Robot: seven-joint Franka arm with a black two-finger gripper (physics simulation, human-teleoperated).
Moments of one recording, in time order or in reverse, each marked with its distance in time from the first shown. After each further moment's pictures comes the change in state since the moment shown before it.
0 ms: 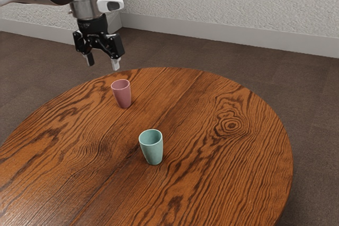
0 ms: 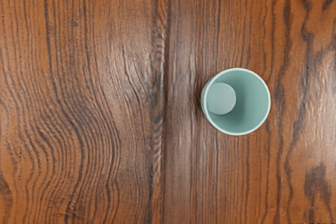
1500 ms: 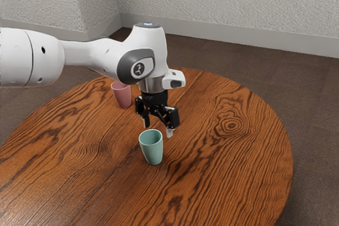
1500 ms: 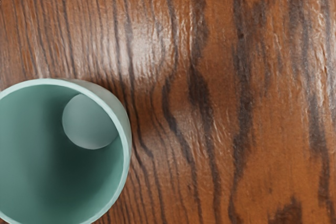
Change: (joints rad) arm -0.134 0.228 -0.094 -0.227 -0.005 0.384 -0.054
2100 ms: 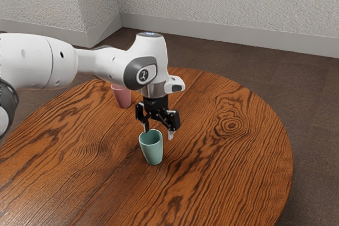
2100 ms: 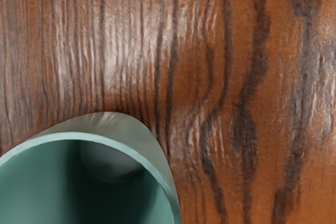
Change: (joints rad) arm -0.001 0.116 0.046 0.058 -0.021 0.026 -0.078
